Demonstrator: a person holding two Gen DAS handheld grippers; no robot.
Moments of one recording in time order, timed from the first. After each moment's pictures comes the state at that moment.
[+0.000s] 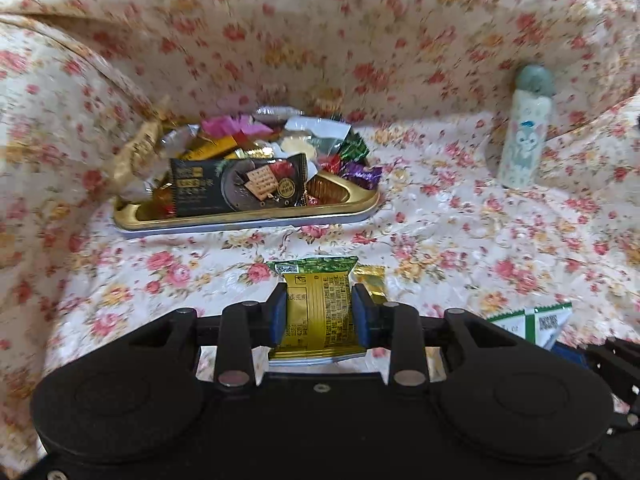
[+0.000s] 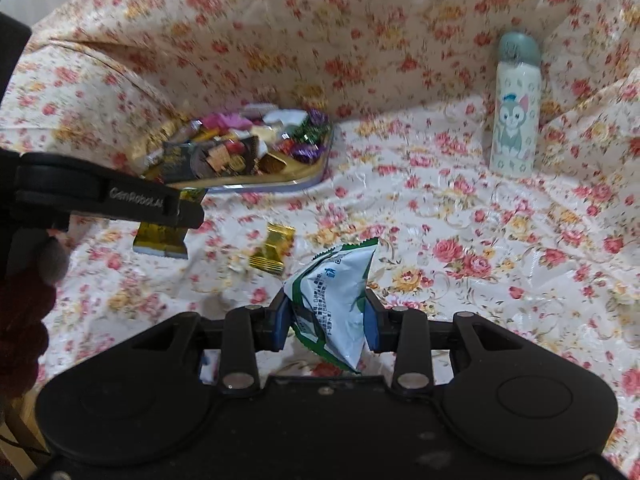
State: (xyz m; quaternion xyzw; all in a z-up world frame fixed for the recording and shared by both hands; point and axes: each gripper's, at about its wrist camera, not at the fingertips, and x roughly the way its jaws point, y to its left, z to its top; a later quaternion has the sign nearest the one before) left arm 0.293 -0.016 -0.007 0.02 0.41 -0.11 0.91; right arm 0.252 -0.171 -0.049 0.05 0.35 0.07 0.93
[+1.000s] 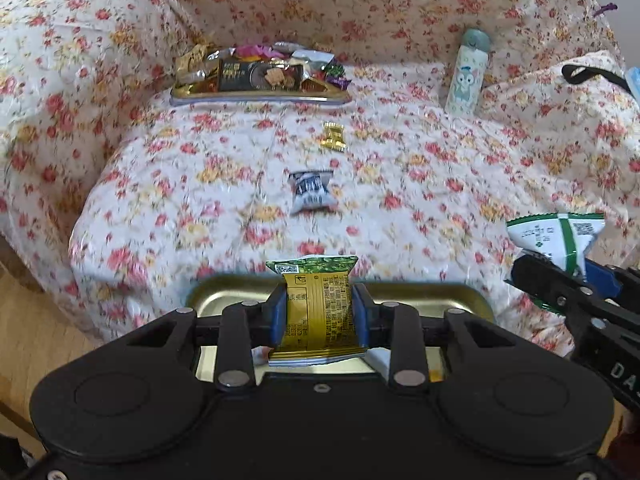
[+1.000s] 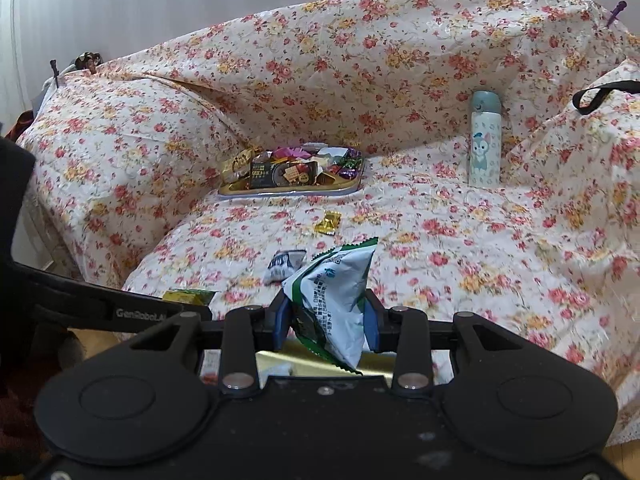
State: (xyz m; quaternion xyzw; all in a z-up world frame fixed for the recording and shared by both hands) left arm 0.094 -0.004 0.008 -0.03 0.45 -0.09 0.89; right arm 0.042 -0.195 0.003 0.05 0.28 0.12 0.95
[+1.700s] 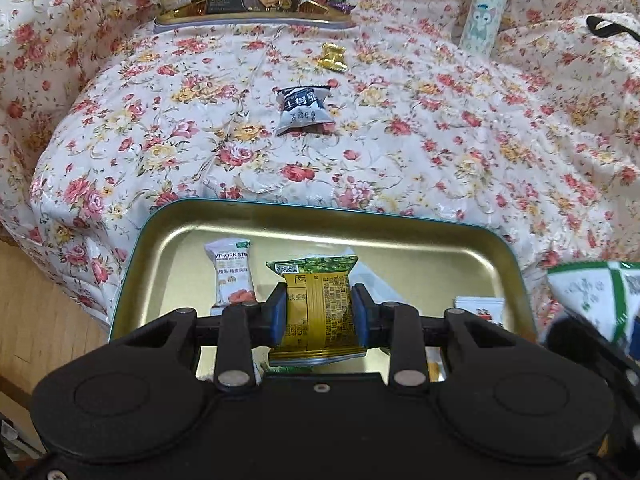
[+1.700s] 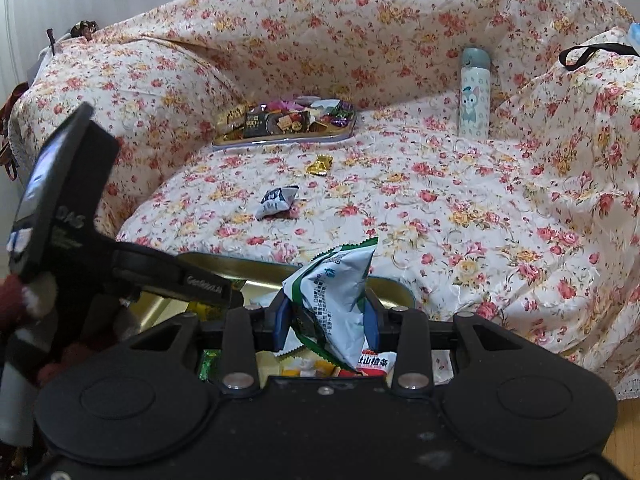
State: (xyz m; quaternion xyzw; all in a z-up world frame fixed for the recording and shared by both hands) left arm 0.105 -0.020 -0.054 -0.03 0.52 -0.09 0.85; right arm 0.008 -0.198 -0.030 0.04 0.33 0.11 0.94
